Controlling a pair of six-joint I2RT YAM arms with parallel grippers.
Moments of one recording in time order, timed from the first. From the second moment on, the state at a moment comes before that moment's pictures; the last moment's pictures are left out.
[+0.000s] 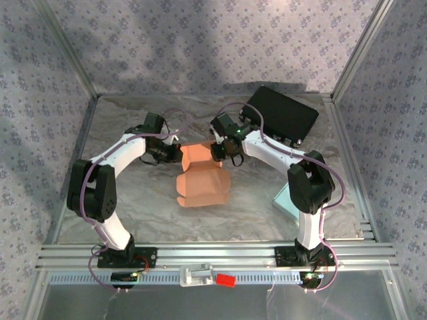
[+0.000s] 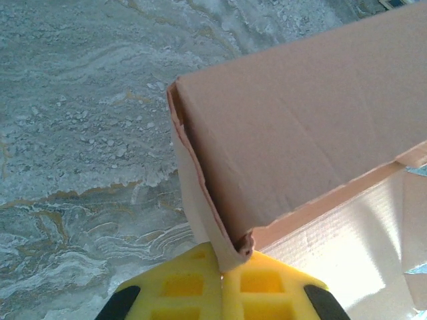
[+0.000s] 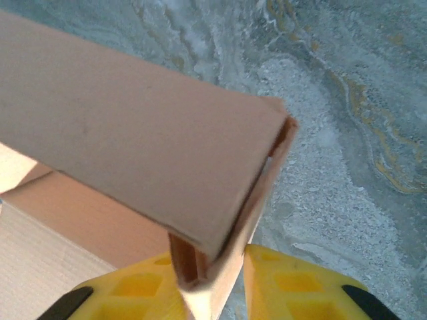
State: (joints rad) left arm -0.30 1.70 1.20 -0.69 0.46 -0.14; right arm 0.68 1.89 1.53 -0.72 -0.02 0.26
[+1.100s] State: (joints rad) left arm -0.36 1.78 1.19 -0.54 0.37 -0.41; right arm 0.77 2.16 1.86 -1.11 0.30 0.53
